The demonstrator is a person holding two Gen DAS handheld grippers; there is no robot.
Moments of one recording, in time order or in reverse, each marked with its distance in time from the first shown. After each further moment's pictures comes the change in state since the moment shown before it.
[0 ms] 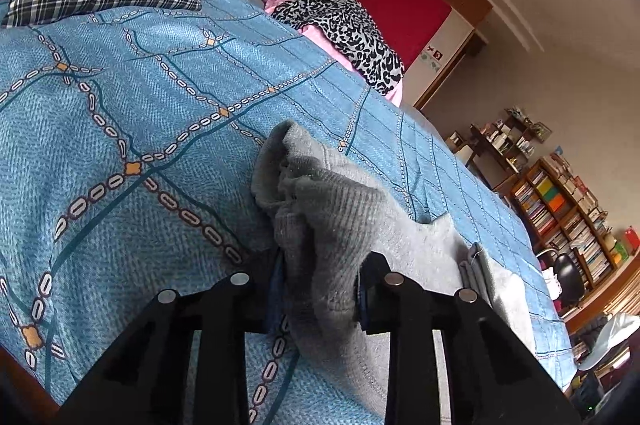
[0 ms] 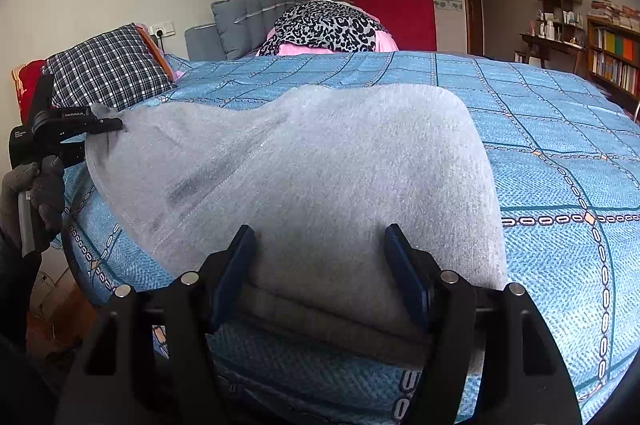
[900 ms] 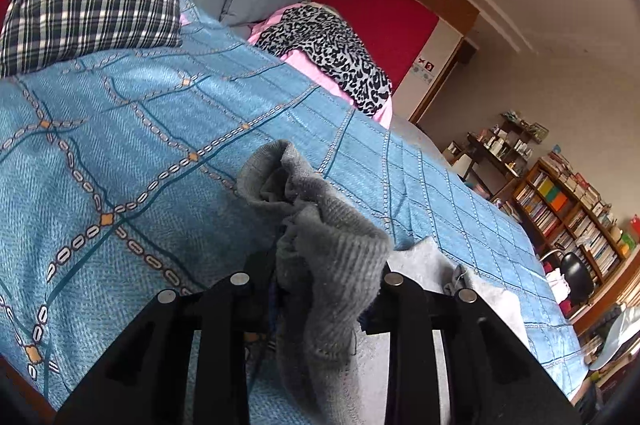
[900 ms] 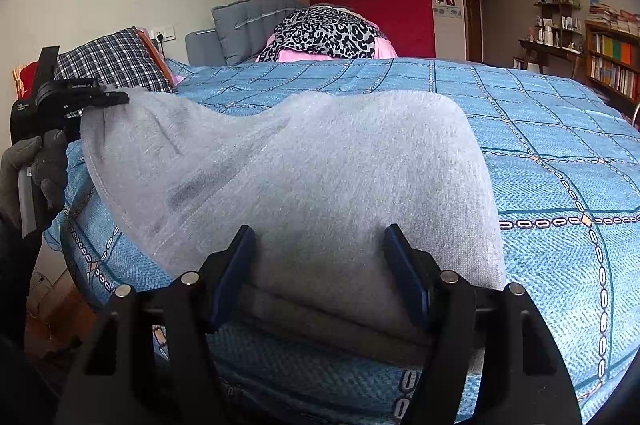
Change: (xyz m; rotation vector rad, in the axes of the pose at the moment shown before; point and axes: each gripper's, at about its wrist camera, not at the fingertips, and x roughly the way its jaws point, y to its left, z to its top) left arm -0.005 -0.043 0.014 0.079 -0.087 0.005; right arm 0.000 0.002 0.001 -0.008 -0.029 -0.007
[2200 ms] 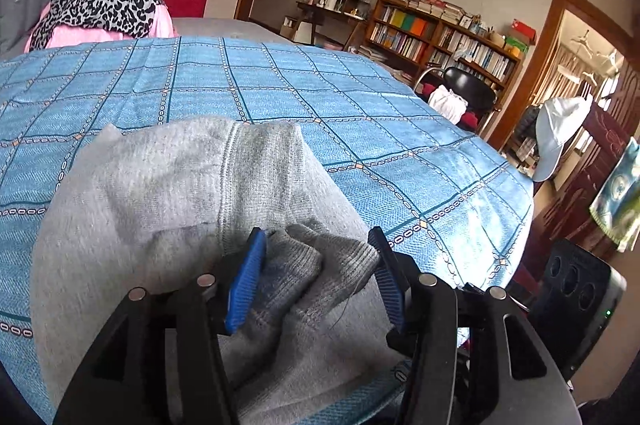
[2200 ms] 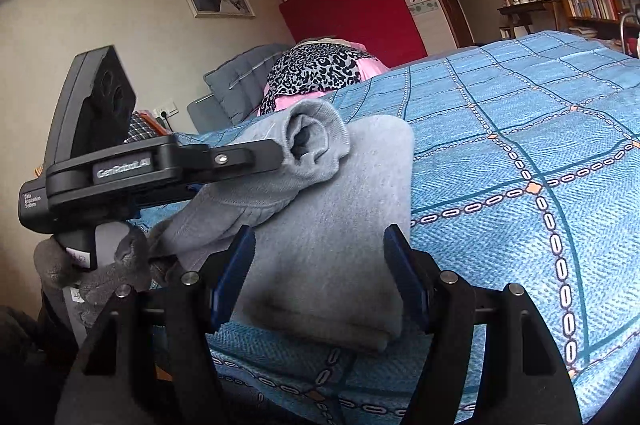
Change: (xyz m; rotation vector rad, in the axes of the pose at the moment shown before) left arm 0.041 -0.265 -0.143 0.494 0.384 -0.465; right arm -0.054 -0.067 -0.006 0.278 -0.134 0.120
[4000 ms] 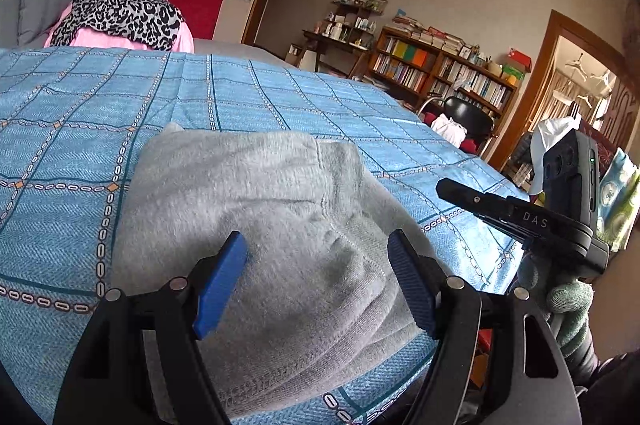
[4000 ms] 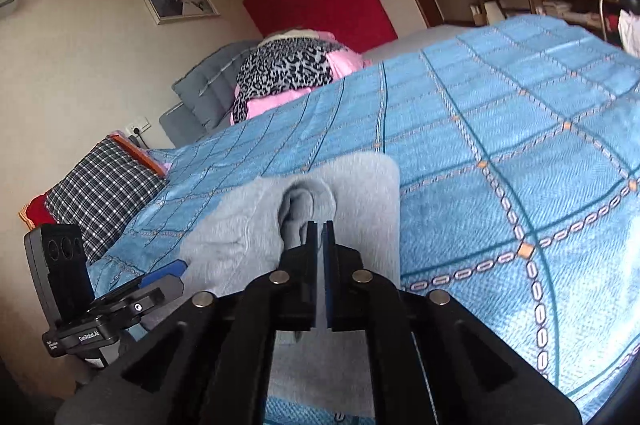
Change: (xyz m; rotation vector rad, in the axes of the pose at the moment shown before) left arm -0.062 0.068 -0.032 -0.015 -0.098 0.000; right arm 0.023 -0.004 0.069 0.113 0.081 -0.071
